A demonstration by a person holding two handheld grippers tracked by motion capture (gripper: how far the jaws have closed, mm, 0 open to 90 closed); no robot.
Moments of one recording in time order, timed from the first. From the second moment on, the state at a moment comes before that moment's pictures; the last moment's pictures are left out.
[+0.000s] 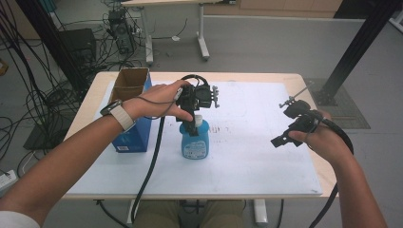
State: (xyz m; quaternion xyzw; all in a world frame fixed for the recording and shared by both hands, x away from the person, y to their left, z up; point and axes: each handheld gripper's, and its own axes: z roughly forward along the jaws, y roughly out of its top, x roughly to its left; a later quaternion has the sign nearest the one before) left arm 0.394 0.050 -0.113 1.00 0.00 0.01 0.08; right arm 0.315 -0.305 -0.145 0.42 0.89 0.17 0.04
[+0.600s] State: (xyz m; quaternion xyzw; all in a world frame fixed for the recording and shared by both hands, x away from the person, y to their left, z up) left arm 0.393 0.046 -0.120 1.00 0.00 0.01 0.07; right arm 0.315 -0.306 -0.148 0.42 0.89 0.17 0.04
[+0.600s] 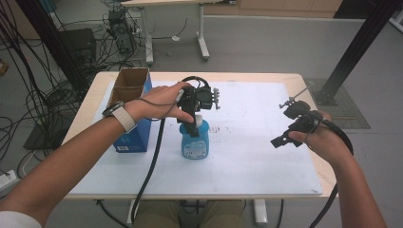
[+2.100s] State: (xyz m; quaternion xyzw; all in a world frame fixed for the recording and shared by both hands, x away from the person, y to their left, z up) left arm 0.392 0.033 -0.159 1.00 -0.02 0.01 0.05; right arm 0.315 -0.309 -0.154 0.43 0.89 0.17 0.03
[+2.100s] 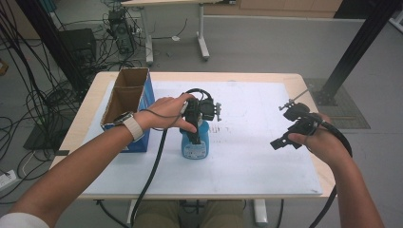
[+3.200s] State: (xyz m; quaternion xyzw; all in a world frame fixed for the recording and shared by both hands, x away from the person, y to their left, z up) left arm 0.395 0.036 -0.161 1.00 -0.02 0.01 0.06; right arm 0.313 -0.308 -0.153 0.42 0.89 0.17 0.03
